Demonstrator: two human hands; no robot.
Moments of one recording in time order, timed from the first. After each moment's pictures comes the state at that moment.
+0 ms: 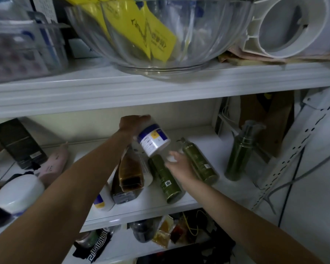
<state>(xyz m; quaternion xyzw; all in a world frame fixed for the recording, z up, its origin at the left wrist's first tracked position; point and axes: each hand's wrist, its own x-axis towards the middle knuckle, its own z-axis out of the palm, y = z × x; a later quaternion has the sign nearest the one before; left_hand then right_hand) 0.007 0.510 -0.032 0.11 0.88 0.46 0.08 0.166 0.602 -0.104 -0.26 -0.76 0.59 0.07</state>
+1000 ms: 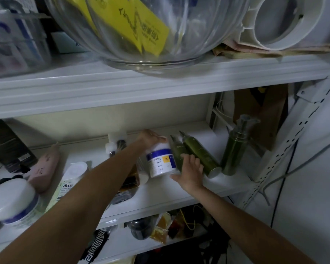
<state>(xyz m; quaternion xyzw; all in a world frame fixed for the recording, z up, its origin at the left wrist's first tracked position) 0.018 0.551 -0.091 0.20 0.88 0.38 0.22 0.175 0.640 -0.169 -0.27 -0.94 0.19 0.12</state>
